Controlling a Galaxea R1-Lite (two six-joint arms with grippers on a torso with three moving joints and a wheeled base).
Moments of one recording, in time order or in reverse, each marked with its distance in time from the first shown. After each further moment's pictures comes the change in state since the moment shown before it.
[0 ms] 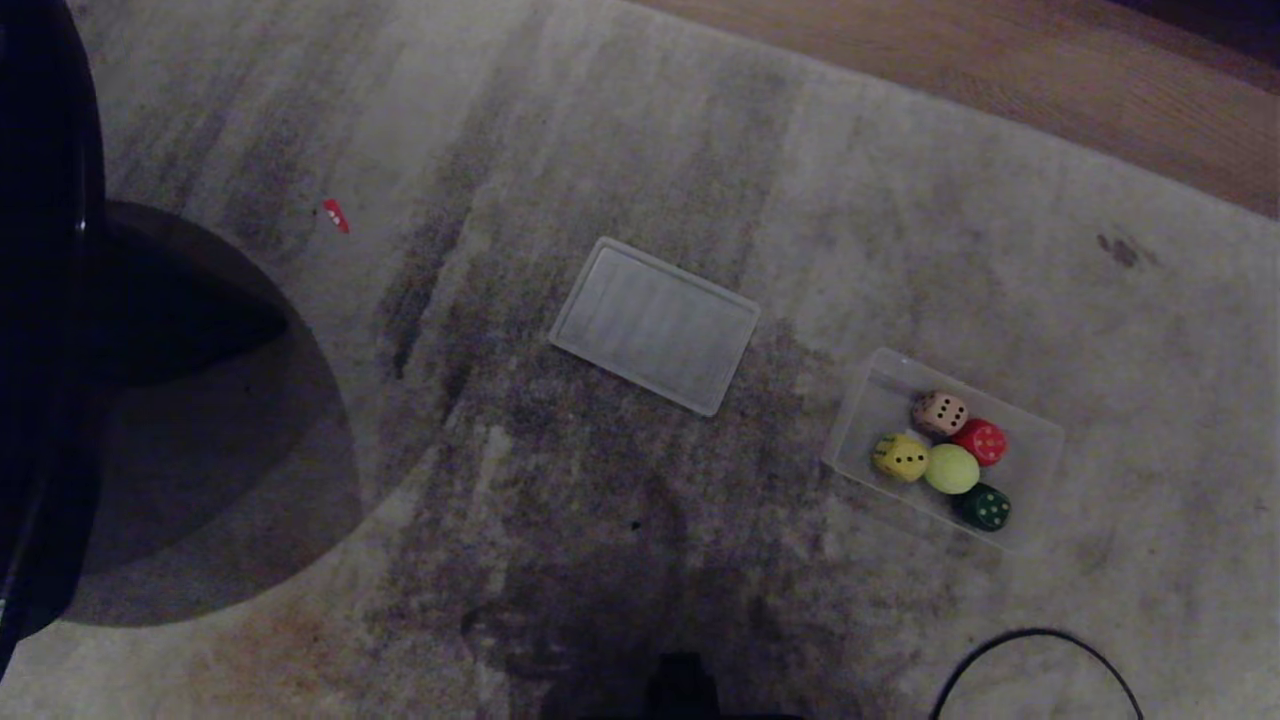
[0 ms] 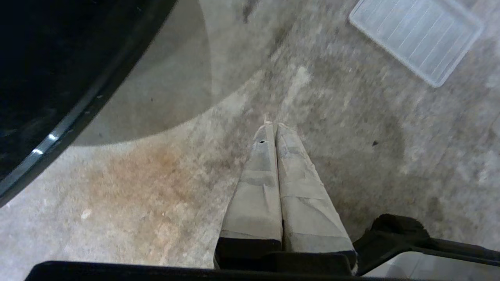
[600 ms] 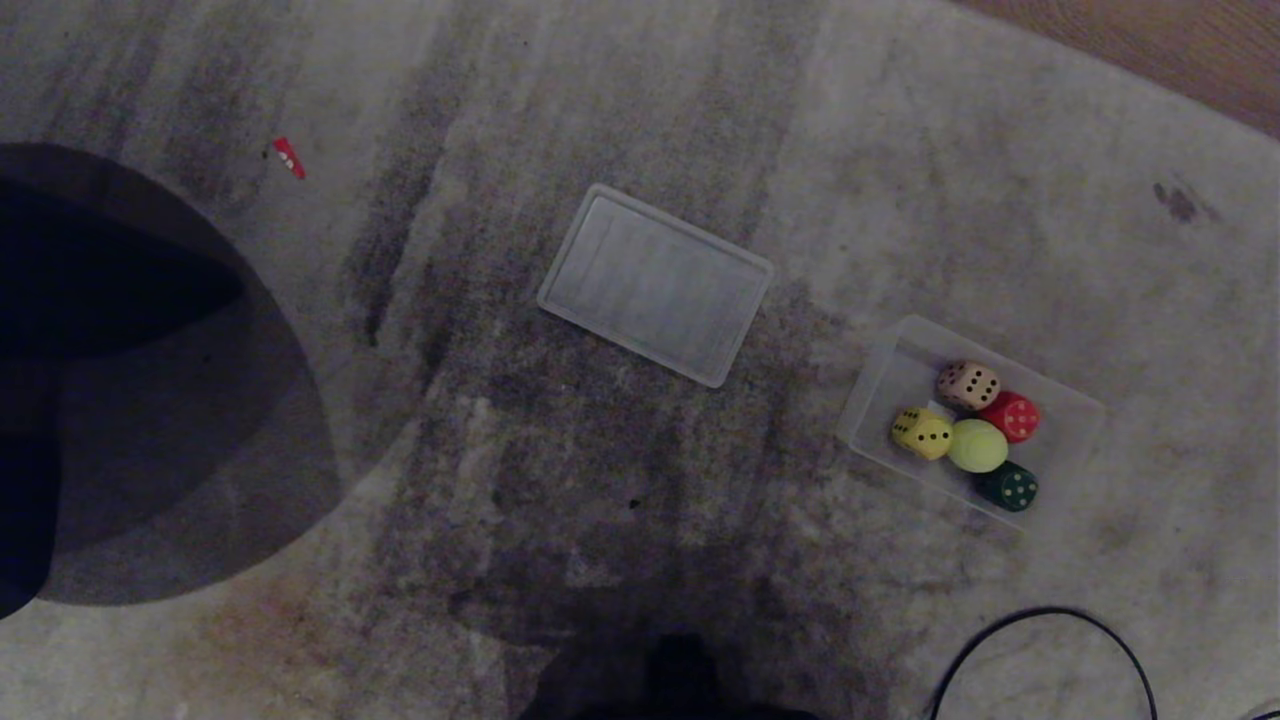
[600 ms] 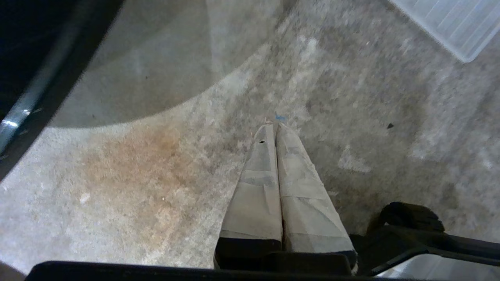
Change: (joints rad) left arm 0.000 0.000 0.000 0.000 0.000 0.000; right arm 0.000 0.000 0.000 0.000 0.000 -0.001
